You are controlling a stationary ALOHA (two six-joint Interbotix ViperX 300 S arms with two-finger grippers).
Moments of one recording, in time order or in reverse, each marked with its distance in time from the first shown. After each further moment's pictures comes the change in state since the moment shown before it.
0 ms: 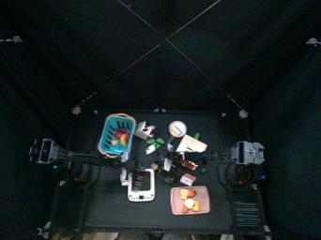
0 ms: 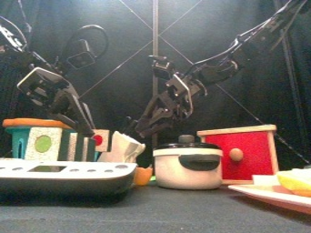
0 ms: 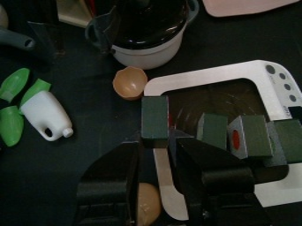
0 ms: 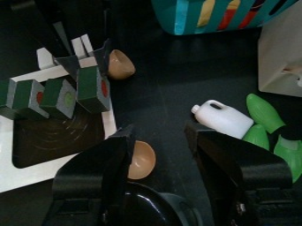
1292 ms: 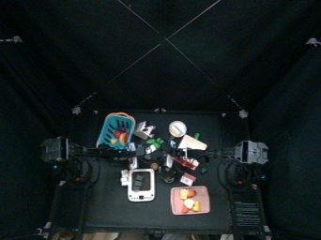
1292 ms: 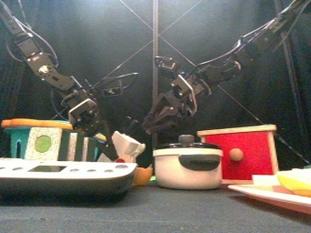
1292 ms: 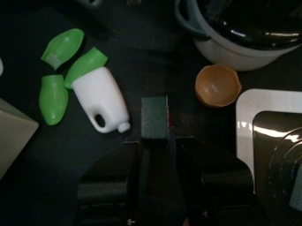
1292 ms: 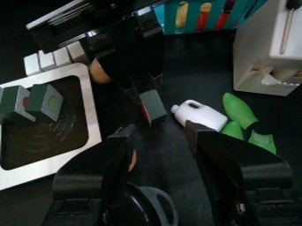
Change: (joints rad) left arm 0.235 0.206 -0.141 -0.034 0.114 0.006; right arm -0.041 -0.046 0.041 -0.005 -0.009 0.000
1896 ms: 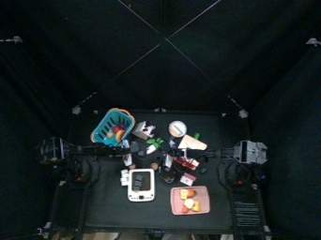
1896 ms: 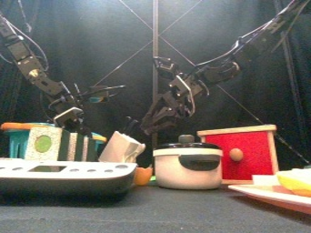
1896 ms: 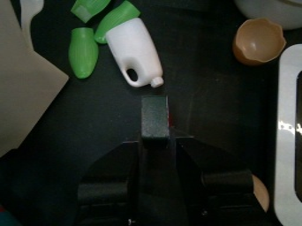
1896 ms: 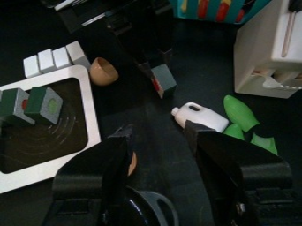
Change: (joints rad) left arm 0.078 -0.049 0.063 0.037 0.002 -0.005; right arm 0.000 0.014 -0.014 0.002 0.000 0.000
